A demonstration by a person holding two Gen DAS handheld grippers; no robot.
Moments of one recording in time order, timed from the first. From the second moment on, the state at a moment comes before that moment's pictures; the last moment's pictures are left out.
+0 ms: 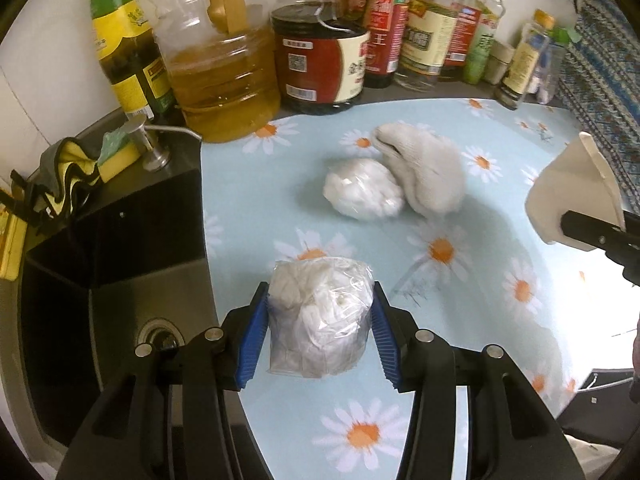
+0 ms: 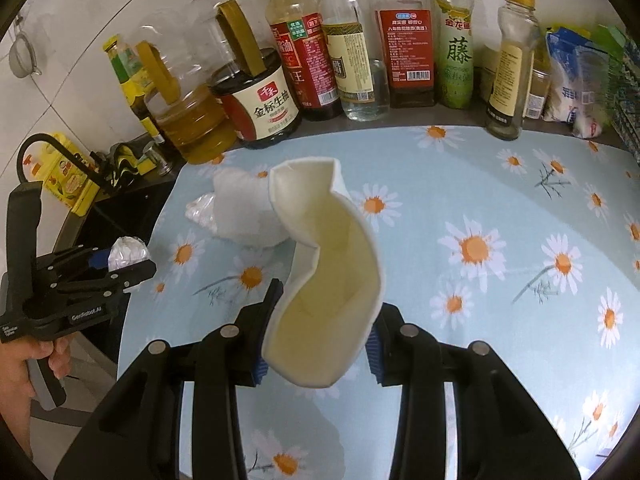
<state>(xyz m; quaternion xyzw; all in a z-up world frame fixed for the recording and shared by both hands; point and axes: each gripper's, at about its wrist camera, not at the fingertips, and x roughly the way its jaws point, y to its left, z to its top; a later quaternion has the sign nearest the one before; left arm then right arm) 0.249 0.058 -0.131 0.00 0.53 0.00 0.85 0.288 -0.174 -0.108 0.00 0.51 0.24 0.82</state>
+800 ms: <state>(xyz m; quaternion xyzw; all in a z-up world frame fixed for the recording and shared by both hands) 0.086 0.006 -0.123 -0.06 0.52 -0.04 0.85 0.136 -0.181 -0.098 0.00 0.52 0.32 0.79</state>
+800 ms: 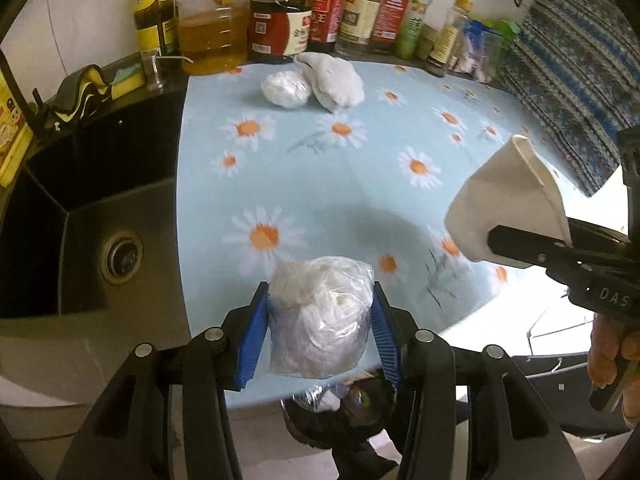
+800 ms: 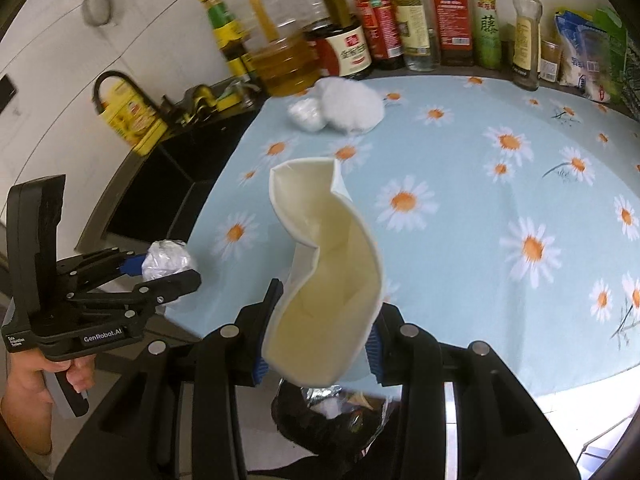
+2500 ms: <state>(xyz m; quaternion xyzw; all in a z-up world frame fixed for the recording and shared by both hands) -0.037 -0.026 -0.375 -0.20 0.69 -0.02 0.69 0.002 -0.191 -0.335 -0.02 0.72 0.33 0.62</state>
